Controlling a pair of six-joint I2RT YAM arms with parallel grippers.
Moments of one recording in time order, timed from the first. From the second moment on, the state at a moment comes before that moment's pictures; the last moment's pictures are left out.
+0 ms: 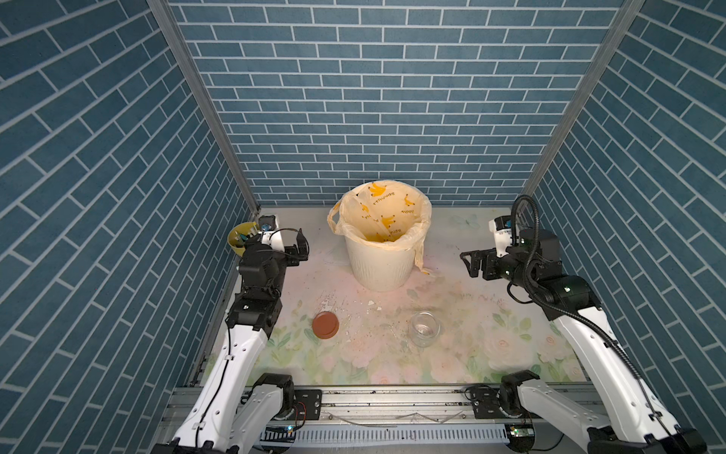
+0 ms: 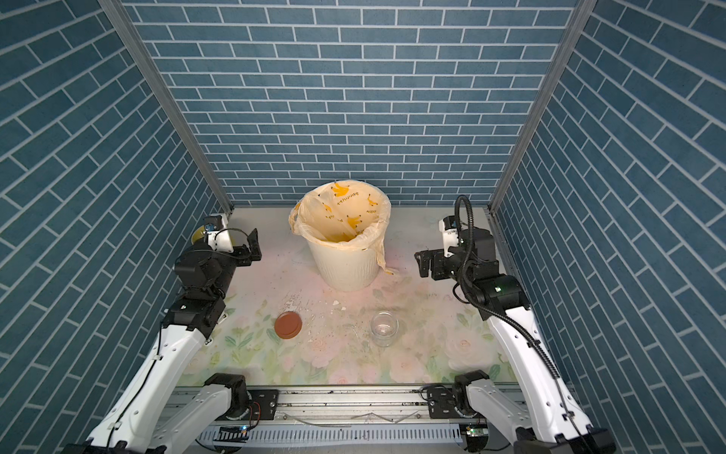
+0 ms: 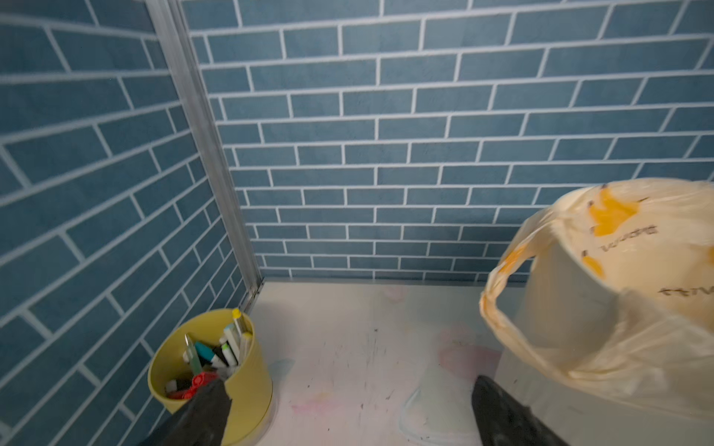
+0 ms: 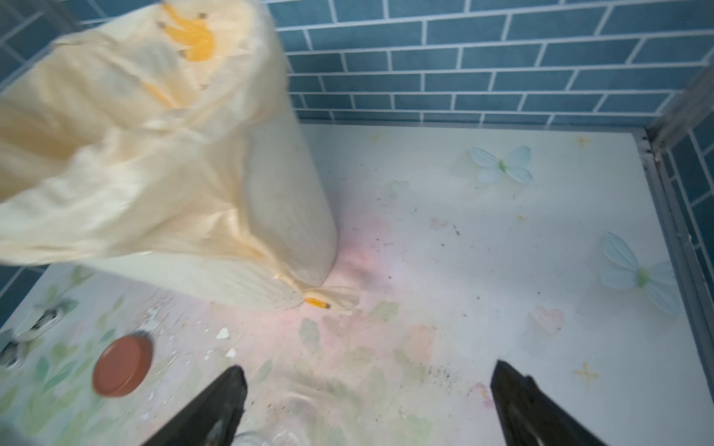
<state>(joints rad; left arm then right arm) -0.09 0.89 0.70 0.05 -0.20 -0.03 0.21 1.01 1.08 -0.67 -0.16 0.11</state>
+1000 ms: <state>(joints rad) -0.17 1.46 0.30 0.79 -0.39 0.10 -0.09 1.53 0.39 0.67 -0.06 0.07</state>
